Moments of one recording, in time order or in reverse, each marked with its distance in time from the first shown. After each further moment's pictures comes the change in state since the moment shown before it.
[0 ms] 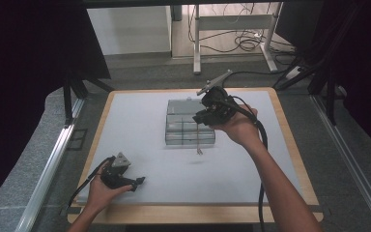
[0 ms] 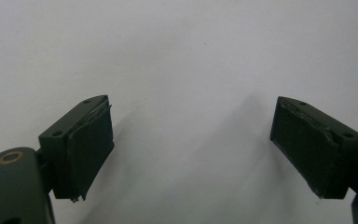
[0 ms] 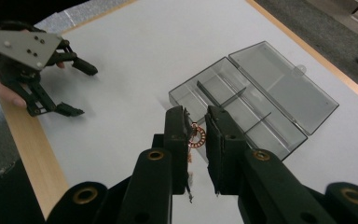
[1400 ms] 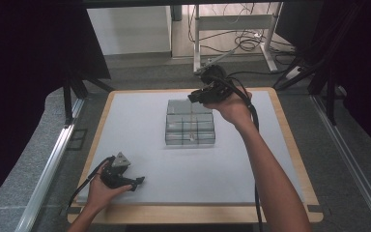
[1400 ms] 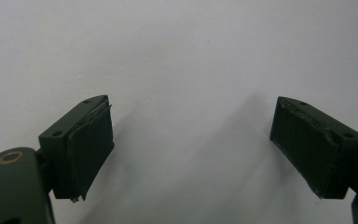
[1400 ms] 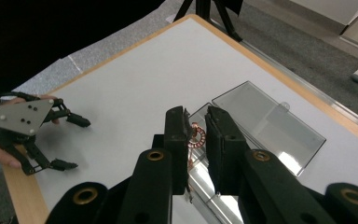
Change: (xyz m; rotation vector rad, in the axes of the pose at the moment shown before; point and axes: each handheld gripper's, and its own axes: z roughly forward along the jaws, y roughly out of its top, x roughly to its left) left arm 0.001 0.000 0.000 0.004 0.005 0.004; right arm -0.031 0.034 0.002 -0.125 0.000 0.082
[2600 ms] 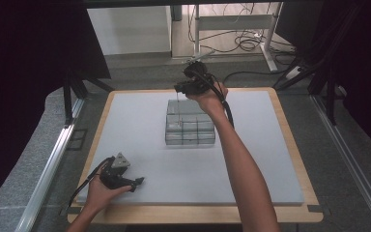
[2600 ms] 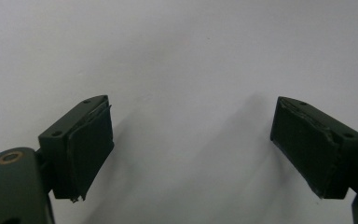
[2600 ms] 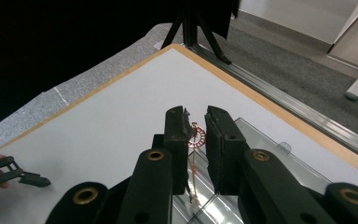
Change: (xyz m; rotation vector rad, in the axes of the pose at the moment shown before) left arm -0.001 -0.001 -0.001 0.001 0.006 0.013; right arm -0.022 0.019 0.078 -0.094 -0.037 0.039
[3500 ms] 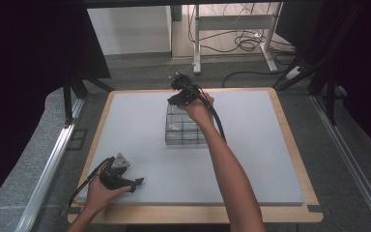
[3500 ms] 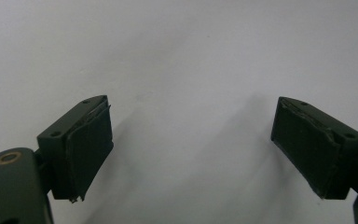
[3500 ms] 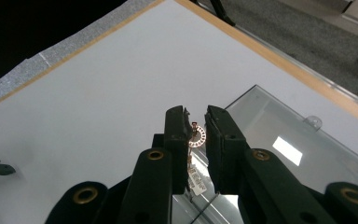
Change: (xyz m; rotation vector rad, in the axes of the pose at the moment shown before) left arm -0.001 -0.001 -0.001 0.003 0.010 0.008; right arm 0.003 -0.024 0.068 0.158 -0.010 0.009
